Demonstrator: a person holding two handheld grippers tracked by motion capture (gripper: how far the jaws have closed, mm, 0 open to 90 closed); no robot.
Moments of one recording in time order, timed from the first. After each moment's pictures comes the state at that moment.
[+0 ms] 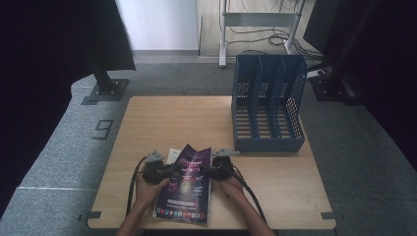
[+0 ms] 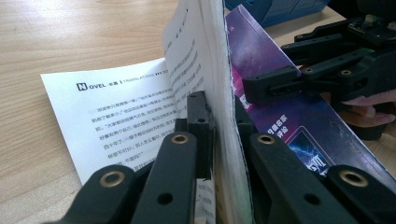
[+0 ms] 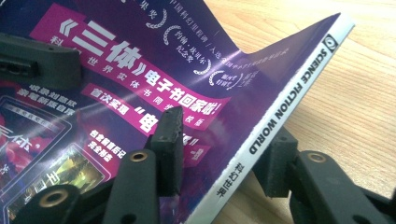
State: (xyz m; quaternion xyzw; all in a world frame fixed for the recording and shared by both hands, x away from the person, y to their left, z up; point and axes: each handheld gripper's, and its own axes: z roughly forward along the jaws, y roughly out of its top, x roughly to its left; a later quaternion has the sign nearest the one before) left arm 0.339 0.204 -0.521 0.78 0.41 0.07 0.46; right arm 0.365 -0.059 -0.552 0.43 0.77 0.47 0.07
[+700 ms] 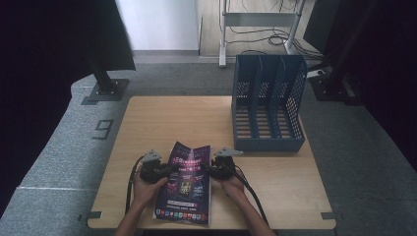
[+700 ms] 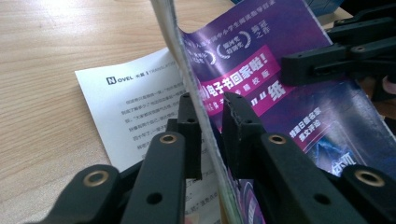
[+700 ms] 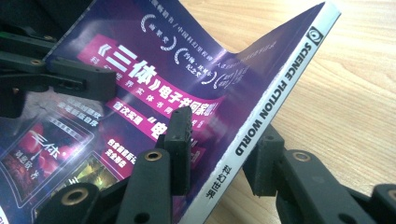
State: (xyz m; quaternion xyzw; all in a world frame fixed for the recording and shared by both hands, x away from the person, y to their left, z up) left arm 0.341 0.212 -0.522 0.78 0.42 0.08 0.46; right arm 0.357 -0.065 -0.534 0.41 0.76 0.50 0.08
